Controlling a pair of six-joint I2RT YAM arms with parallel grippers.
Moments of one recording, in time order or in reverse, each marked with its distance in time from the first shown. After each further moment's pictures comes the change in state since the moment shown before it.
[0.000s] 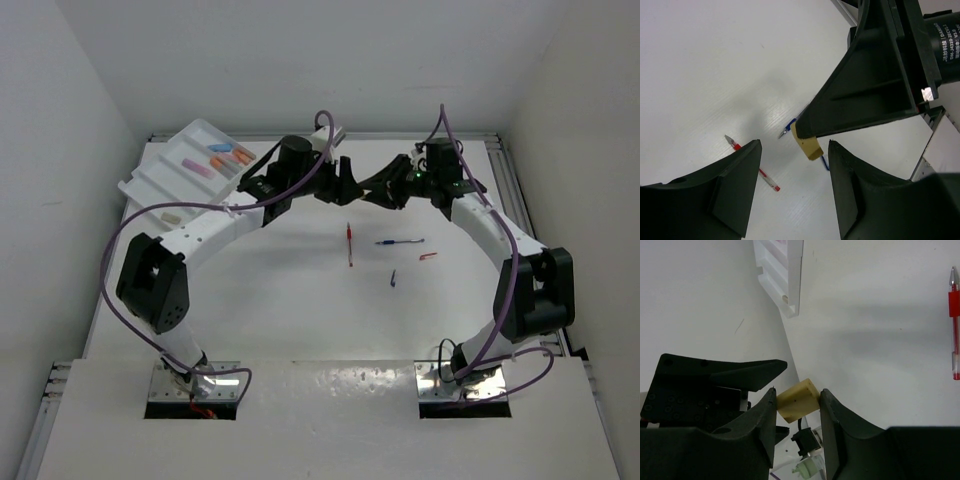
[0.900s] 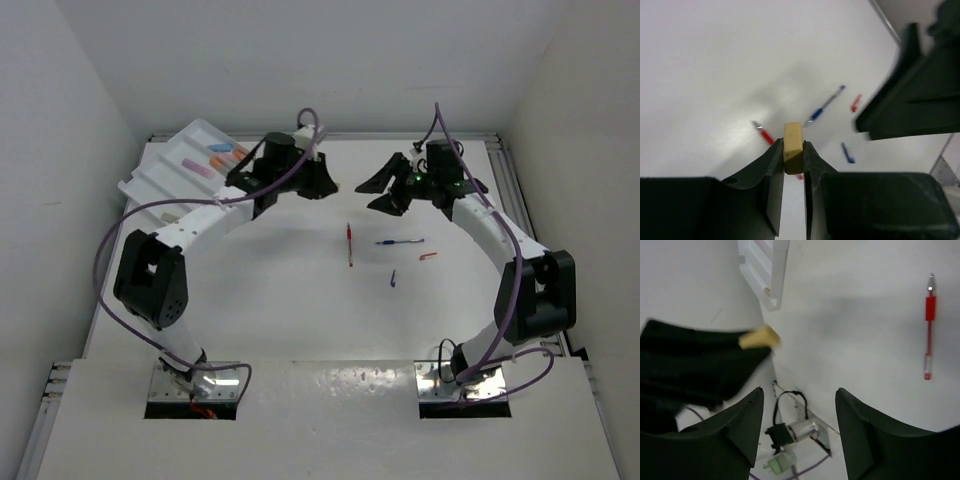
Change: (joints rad) left arm 0.065 0.035 0.006 -0.043 0.013 0.032; right arm 0.004 -0.012 0.001 -0.046 0.011 -0.134
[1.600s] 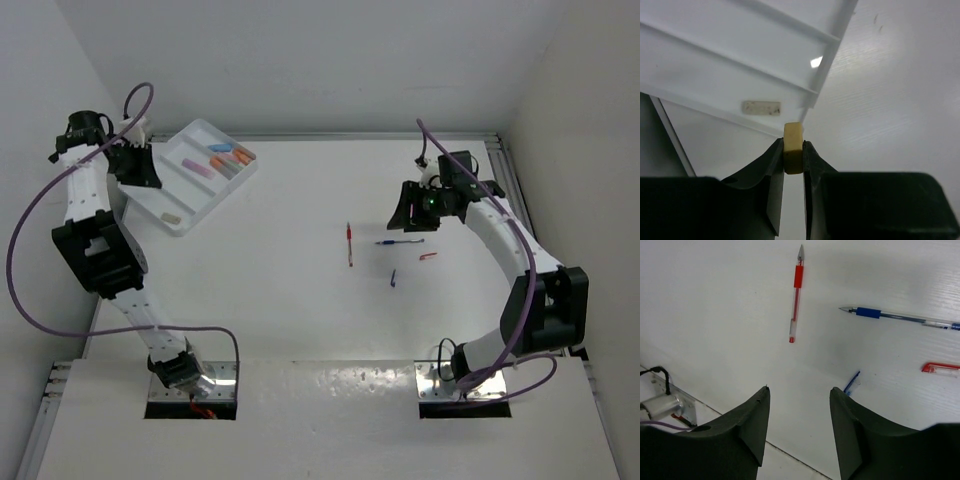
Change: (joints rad) left arm 0.966 0.166 0.450 -0.885 0.174 0.769; right arm -0.066 -0.083 -0.009 -0.410 0.191 -0.722
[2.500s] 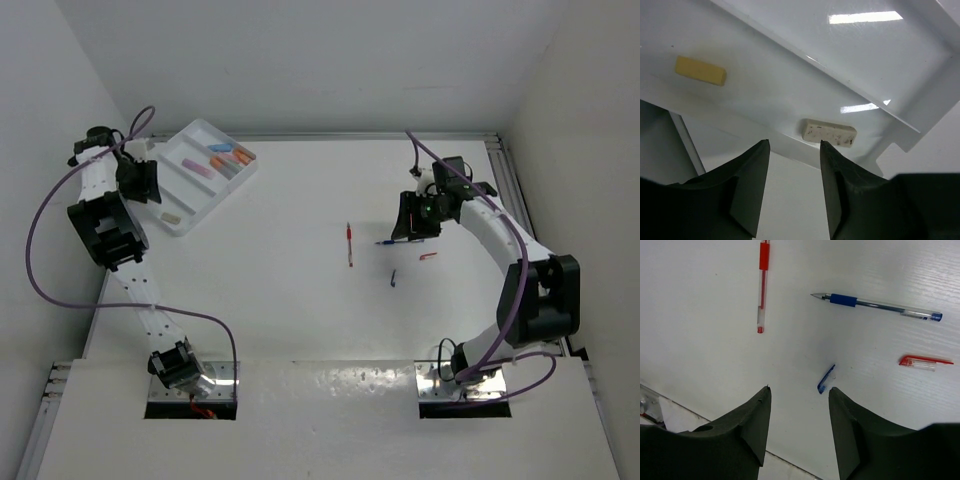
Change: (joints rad) left arm 0.038 0.484 0.346 -0.070 -0.210 -0.024; right arm 0.008 0.055 -0.027 -0.024 0.064 -0.105
